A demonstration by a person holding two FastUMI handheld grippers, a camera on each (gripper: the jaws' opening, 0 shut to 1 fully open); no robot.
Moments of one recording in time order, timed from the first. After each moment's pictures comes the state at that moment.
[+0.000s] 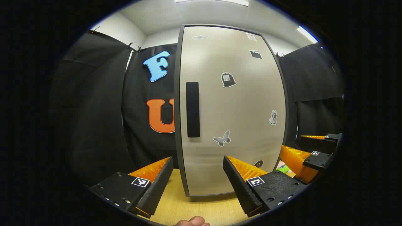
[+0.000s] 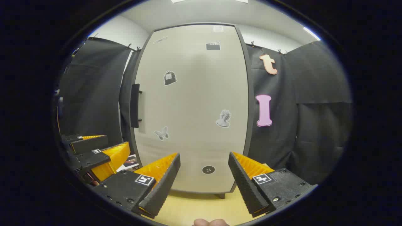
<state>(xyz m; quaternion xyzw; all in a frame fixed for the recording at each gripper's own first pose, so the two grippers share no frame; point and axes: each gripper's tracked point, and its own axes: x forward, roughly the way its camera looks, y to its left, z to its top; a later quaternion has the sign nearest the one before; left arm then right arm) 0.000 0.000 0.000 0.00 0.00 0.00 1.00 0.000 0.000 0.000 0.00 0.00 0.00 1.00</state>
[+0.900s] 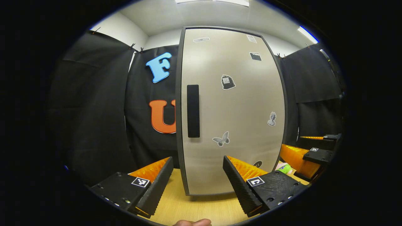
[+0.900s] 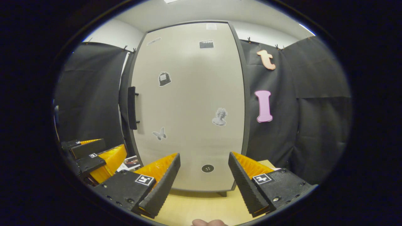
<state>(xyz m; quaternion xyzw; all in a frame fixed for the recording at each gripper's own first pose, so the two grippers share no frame) -0.011 -0.002 0.002 0.00 0.00 0.01 1.00 0.000 -0.007 0.002 0.02 0.01 0.01 1.00</state>
